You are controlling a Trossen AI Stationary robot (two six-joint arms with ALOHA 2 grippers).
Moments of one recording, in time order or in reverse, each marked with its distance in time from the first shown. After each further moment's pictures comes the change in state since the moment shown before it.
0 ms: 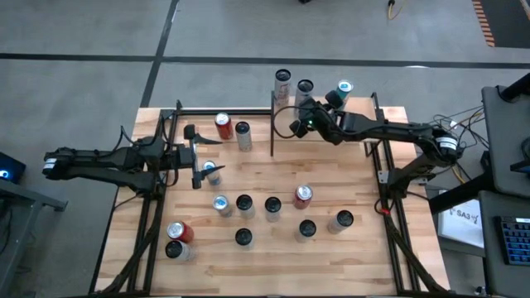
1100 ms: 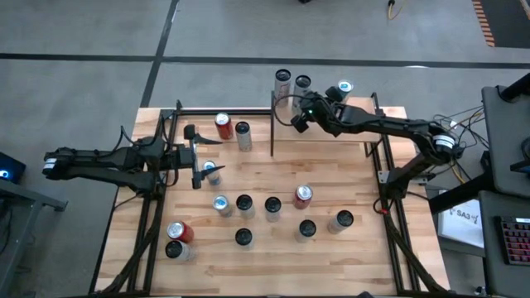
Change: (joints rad) left arm 0.000 0.000 0.000 0.000 0.000 0.004; right arm -0.103 0.040 -0.001 0.022 -0.126 -0.003
